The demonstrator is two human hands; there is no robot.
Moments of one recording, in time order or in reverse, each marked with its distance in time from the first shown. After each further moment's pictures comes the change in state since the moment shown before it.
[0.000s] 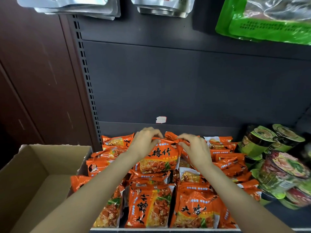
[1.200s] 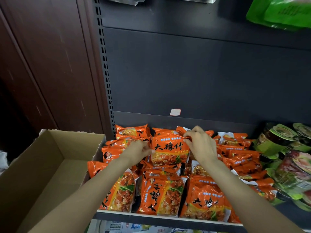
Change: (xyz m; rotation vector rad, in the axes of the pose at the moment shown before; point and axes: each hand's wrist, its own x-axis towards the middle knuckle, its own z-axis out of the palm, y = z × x) left_hand -0.058 -0.066 0.004 -0.067 -0.270 -0.342; right_hand -0.001 -0.030 0.019 -0.291 -0.067 -0.019
